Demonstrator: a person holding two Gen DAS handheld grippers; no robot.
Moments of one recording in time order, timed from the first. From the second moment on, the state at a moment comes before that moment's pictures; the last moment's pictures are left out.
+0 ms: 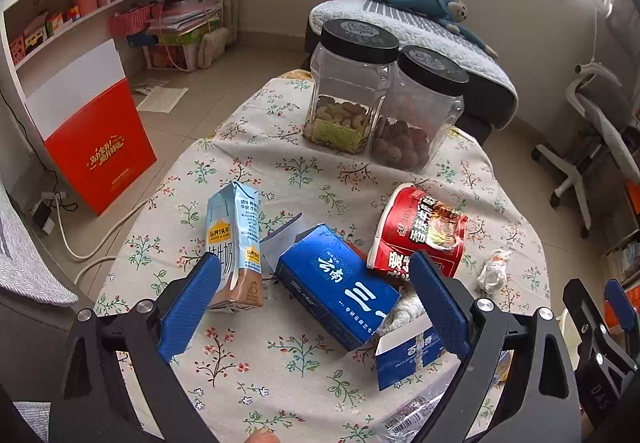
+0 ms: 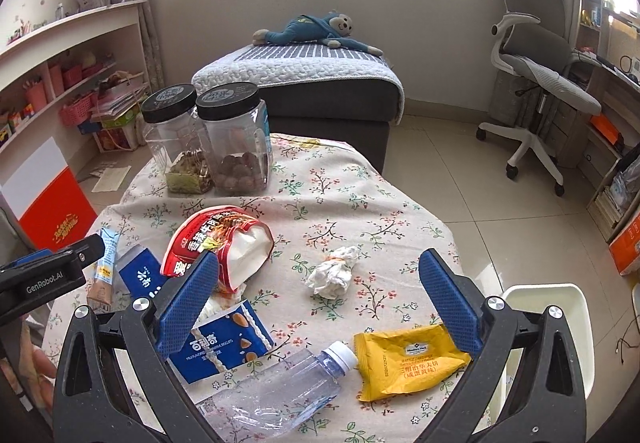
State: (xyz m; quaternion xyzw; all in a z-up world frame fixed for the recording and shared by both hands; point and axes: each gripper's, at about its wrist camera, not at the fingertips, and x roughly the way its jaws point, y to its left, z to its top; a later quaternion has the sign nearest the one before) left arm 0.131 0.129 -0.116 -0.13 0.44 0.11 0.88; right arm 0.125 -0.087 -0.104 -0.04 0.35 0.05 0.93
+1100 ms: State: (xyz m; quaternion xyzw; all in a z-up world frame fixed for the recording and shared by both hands) left arm 0.166 0.251 -0.165 -0.32 0.52 0.04 0.79; right arm 0.183 0.075 -0.213 -0.14 0.54 0.28 0.78
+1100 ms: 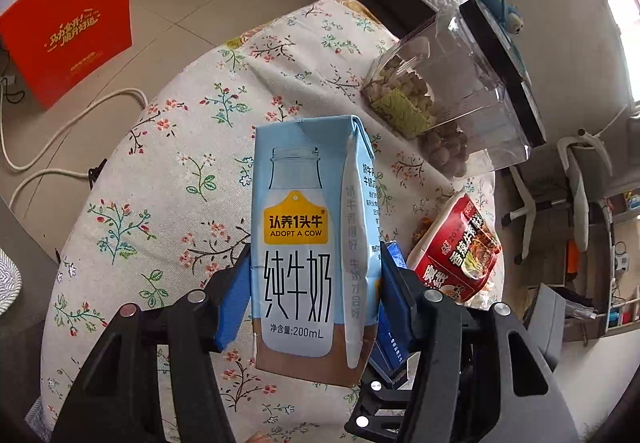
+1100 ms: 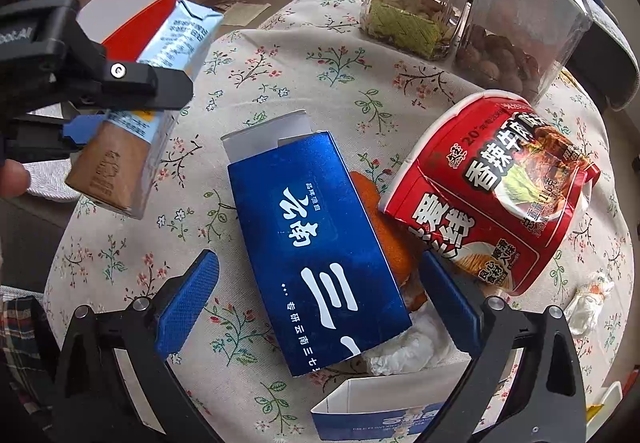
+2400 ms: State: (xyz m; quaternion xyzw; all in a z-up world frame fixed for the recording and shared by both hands) left arm 0.111 0.174 -0.042 -0.22 0.33 0.03 0.92; right arm 0.141 -0.033 -0.075 0.07 0.33 0.23 0.91
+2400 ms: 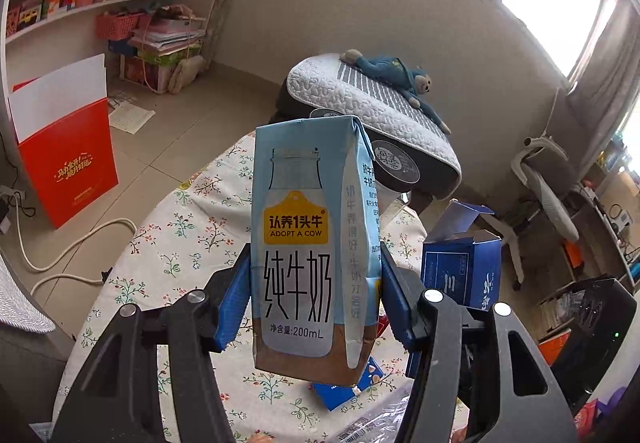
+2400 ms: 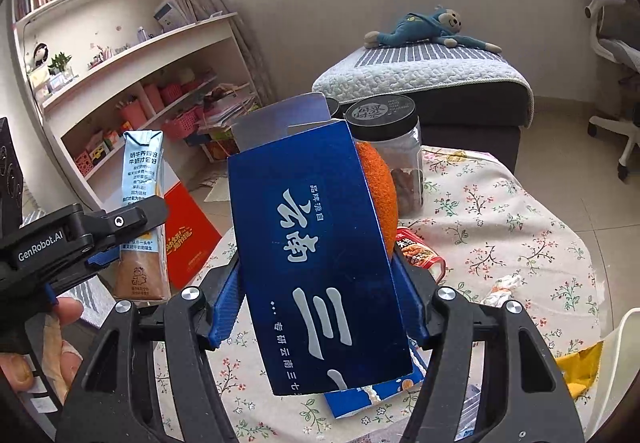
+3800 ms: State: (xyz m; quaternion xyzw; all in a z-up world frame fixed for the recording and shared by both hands) left arm 0.097 0.114 -0.036 -0.14 0.28 0.04 0.95; right arm 0.137 -0.094 -0.114 0.08 0.42 0.20 0.88
